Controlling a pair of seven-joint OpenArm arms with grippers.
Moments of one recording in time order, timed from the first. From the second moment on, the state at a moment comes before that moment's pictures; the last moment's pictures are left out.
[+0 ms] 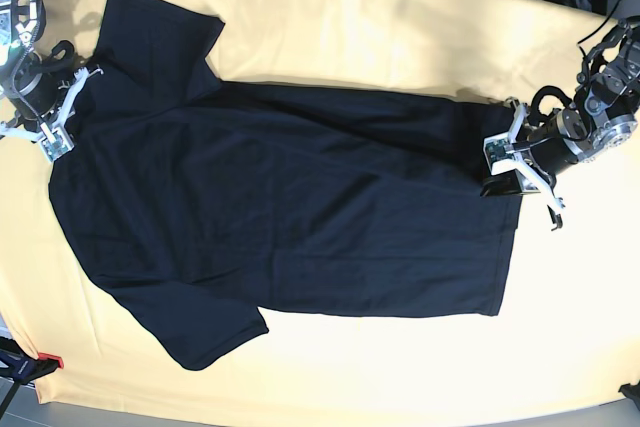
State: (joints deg) left arm -6.6 -63.1 34.4 102.6 2.9 -19.4 4.0; right arm -24.3 37.0 15.7 106.9 12.1 24.6 -36.2
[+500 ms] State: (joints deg) left arm -12.6 -63.0 34.4 102.5 -10.7 -21.5 13.5; right arm -15.3 36.8 15.8 107.3 26.2 28.4 -51.6
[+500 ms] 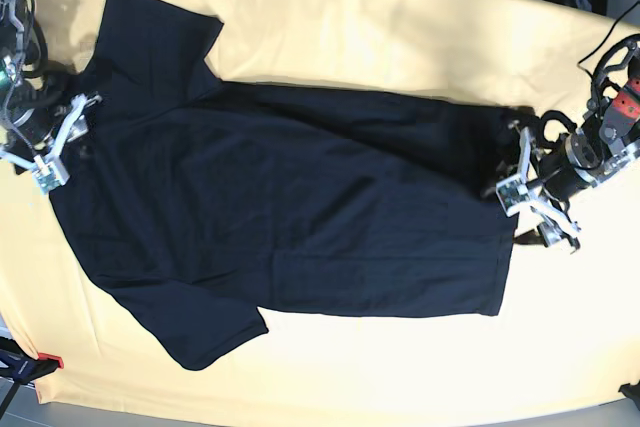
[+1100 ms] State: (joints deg) left arm -12.6 -63.1 34.4 99.1 -7.3 -30.1 11.6; right arm -32.4 36.5 15.9 118.5 45.2 40.9 -54.9
